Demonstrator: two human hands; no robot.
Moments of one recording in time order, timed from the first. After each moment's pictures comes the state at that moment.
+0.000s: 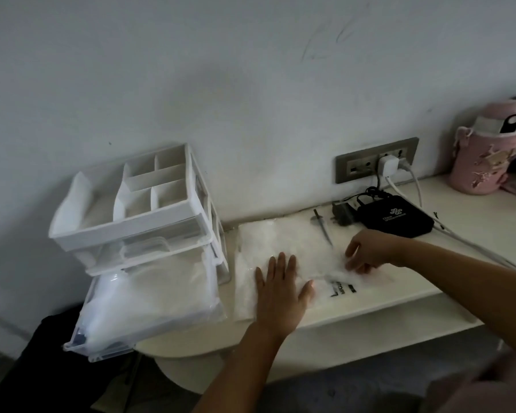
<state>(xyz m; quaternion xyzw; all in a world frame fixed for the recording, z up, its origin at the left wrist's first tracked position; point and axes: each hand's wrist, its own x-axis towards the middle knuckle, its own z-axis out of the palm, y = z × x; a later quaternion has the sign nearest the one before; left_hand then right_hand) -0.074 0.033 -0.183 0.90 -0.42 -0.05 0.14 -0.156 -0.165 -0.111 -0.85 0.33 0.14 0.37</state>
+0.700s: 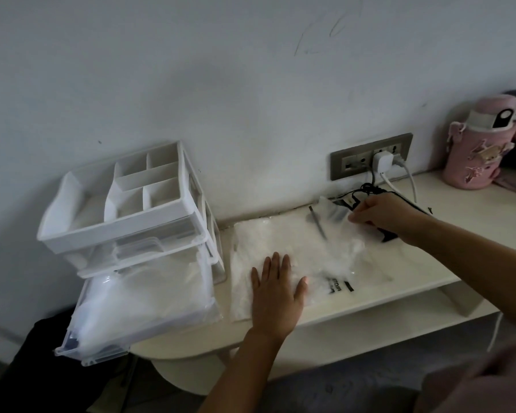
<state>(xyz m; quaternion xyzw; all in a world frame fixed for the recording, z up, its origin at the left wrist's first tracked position) -0.076 0.033 -0.199 0.89 -0.41 0.02 0.19 -0.167 -0.184 -0.082 -0.79 0.36 -0.12 0.49</state>
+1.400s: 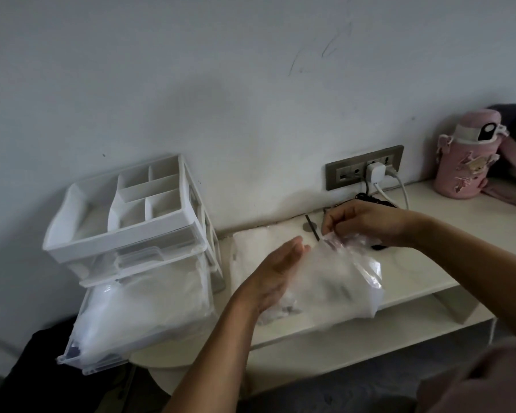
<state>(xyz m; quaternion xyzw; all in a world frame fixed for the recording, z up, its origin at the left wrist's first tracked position) -0.059 0.020 -0.118 0.61 -0.28 -0.44 0.60 -0.177 -0.155 -0.038 -0.81 0.04 0.05 0.59</state>
